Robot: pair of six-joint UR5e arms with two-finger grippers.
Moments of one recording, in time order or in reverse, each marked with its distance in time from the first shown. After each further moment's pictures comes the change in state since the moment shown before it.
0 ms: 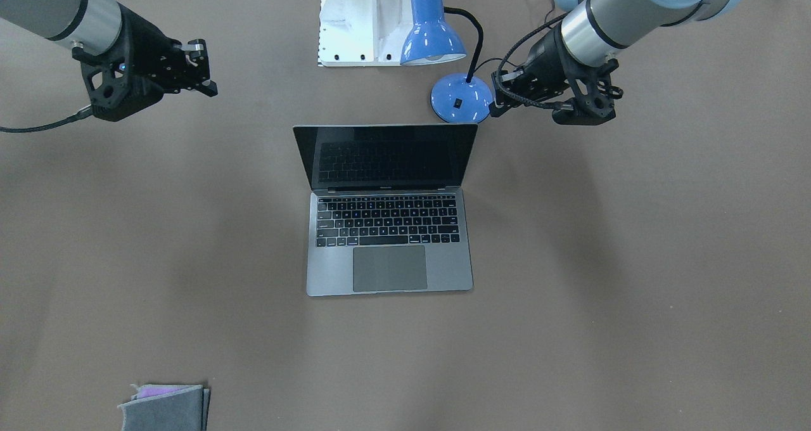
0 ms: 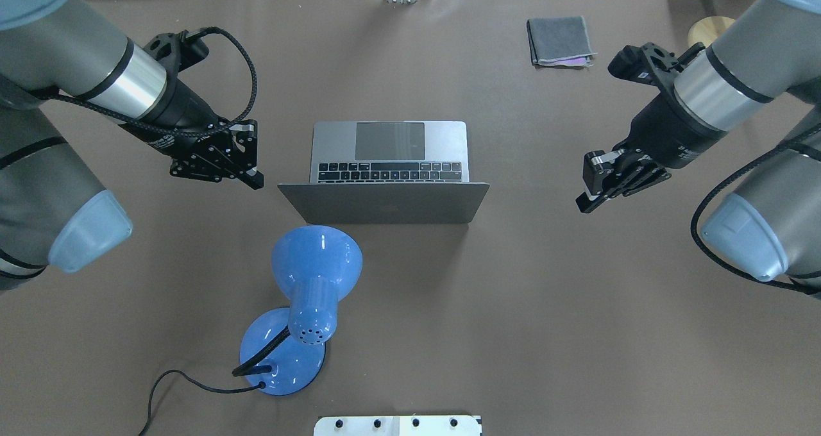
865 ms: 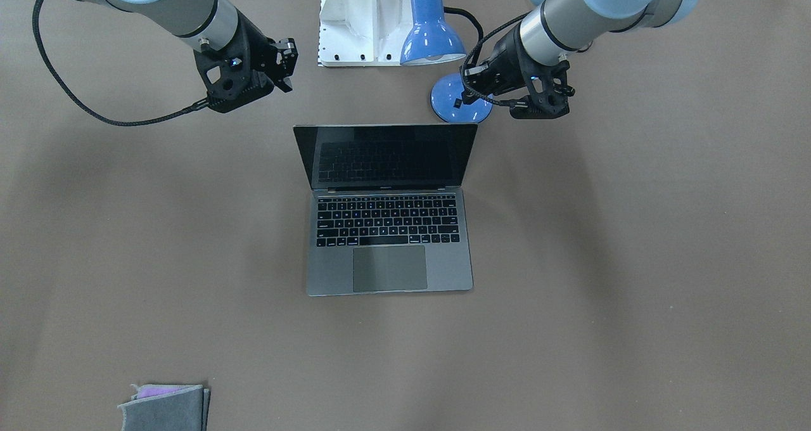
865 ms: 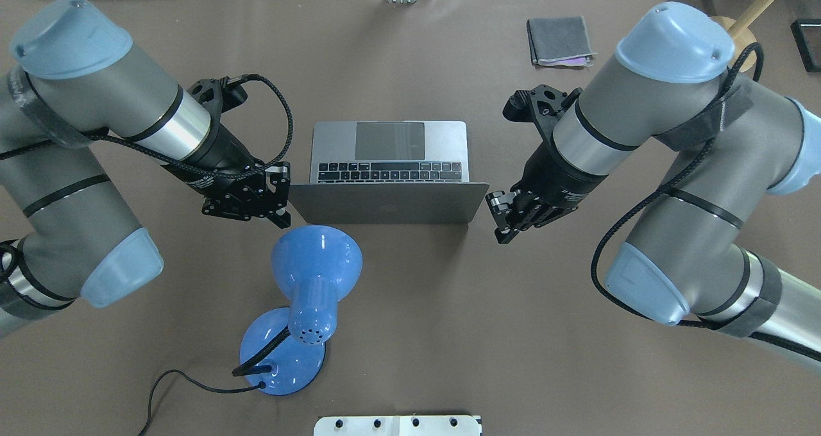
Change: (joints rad) left arm 0.090 -0.013 0.013 -0.001 0.010 -0.054; right arm -0.174 0.164 -0.077 0.000 -0.177 0.121
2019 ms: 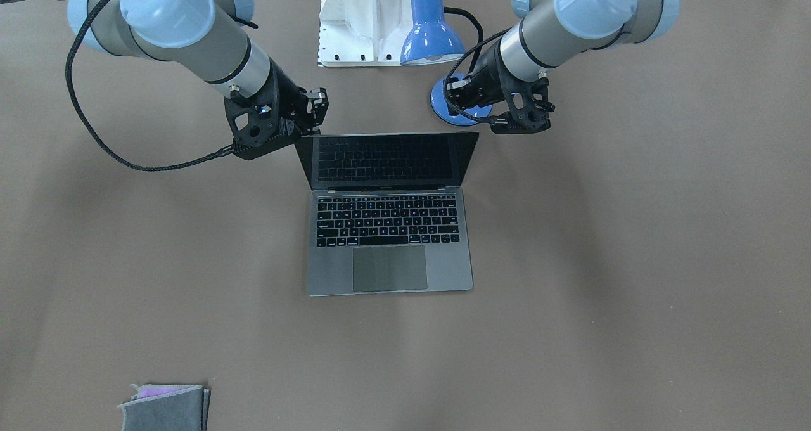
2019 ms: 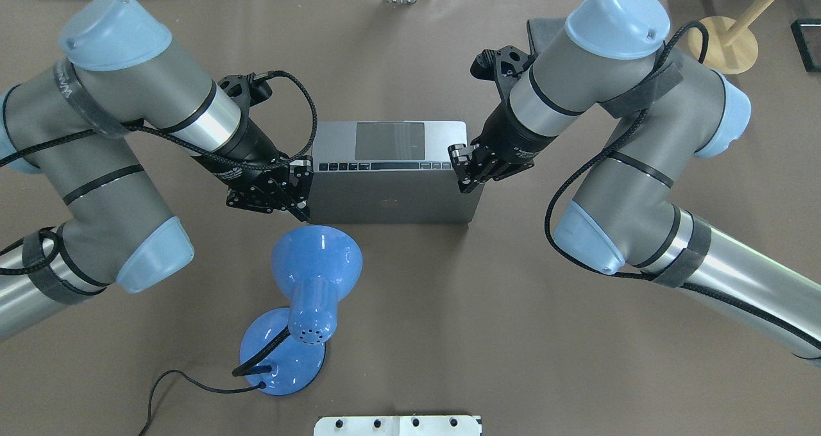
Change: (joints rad) left arm 0.006 -0.075 0.088 -0.002 0.002 0.005; right arm 0.035 0.099 -0.192 0.214 -0.077 0.092
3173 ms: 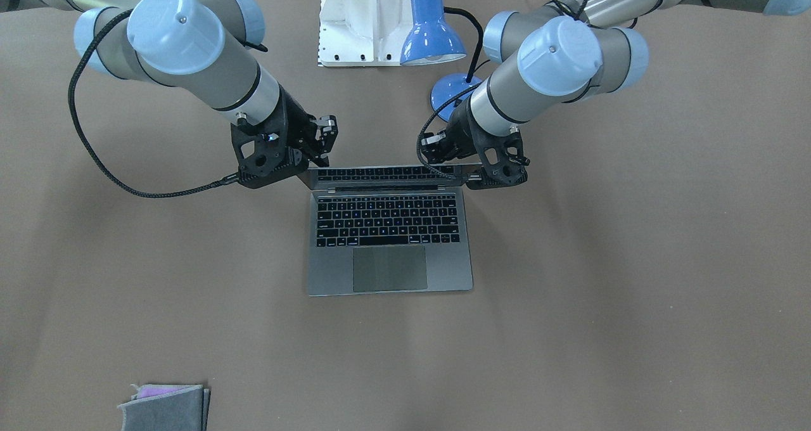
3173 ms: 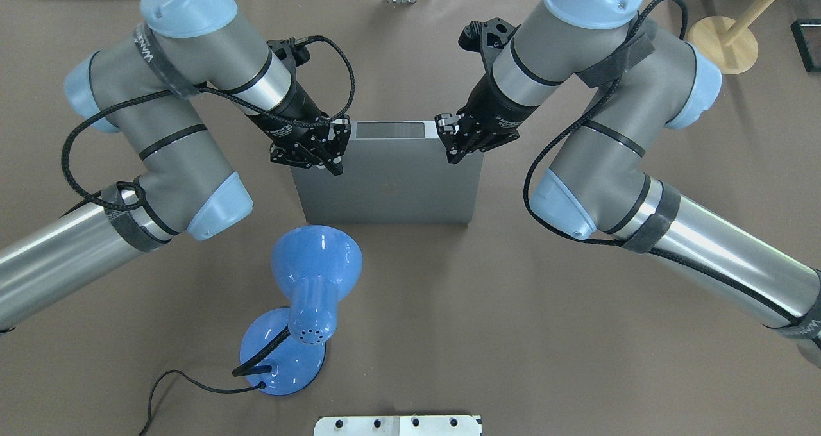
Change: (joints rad) left arm -0.024 -0.158 0.257 -0.100 0.079 0.007; right arm 0.023 0.090 -0.145 0.055 -0.020 0.003
